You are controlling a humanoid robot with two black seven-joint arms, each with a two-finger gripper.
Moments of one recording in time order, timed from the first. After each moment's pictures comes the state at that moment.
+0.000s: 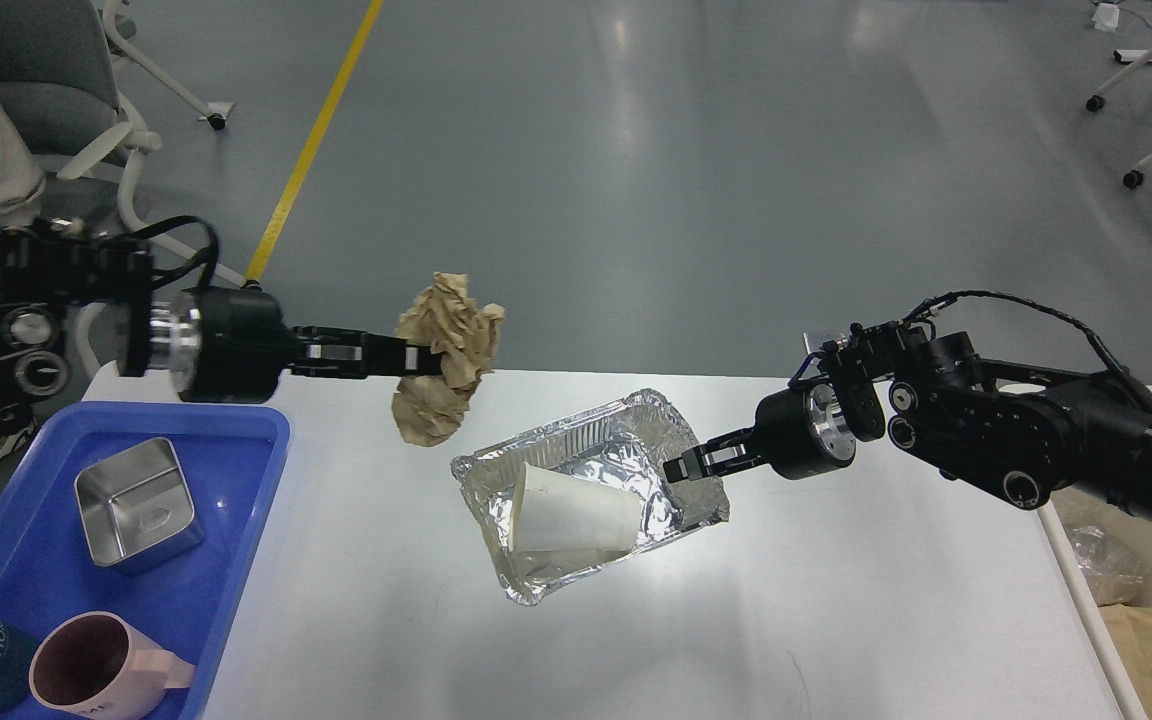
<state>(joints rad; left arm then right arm) -1.37 0.75 0.14 -1.43 0.95 -0.39 -0.28 1.06 -0.38 0.07 1.02 -1.34 0.56 0.41</state>
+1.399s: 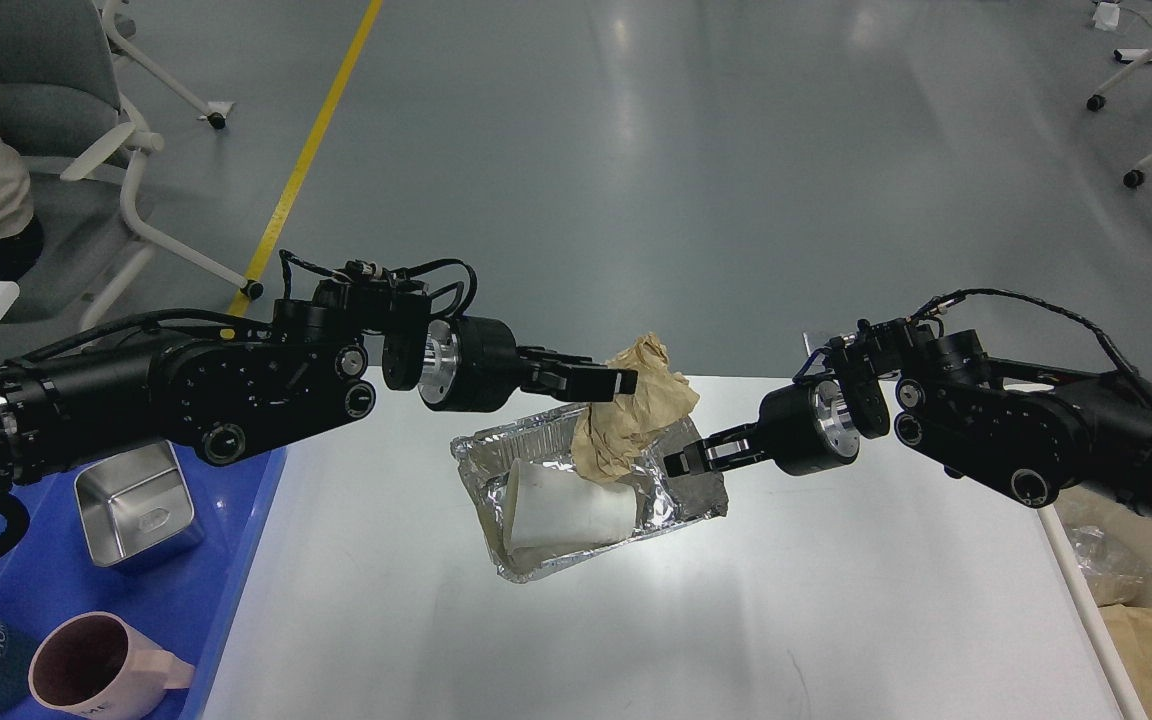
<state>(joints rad) -1.29 0.28 0.11 -1.05 1.05 -0.24 -0.28 1.05 -0.41 0.08 1.03 -1.31 0.56 0.41</state>
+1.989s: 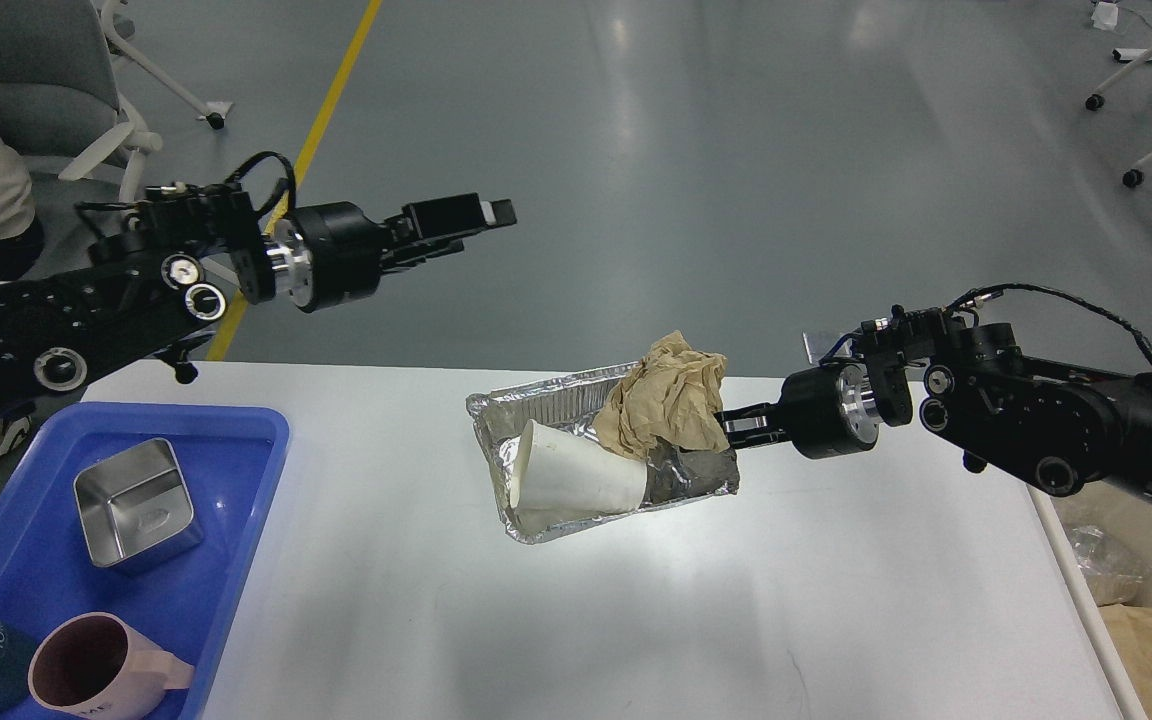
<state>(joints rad) -1.19 0.53 -0.13 -1.06 0.80 -0.24 -0.28 1.04 -0.44 0.12 1.02 -1.25 0.55 0.41</state>
